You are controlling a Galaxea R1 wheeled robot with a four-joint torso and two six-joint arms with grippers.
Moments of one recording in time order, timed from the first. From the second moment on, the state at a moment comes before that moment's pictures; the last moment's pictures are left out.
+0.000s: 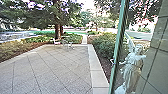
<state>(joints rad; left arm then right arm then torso) 1.48 3.06 -2.73 -0.47 0.03 0.53 -1.57 3.09 -2.70 -0.24 0.00 0.22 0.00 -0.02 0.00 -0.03</state>
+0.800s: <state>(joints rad) 1.48 3.07 -2.73 -0.47 0.03 0.53 -1.58 3.09 -2.70 -0.24 0.00 0.22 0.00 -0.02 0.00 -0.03</state>
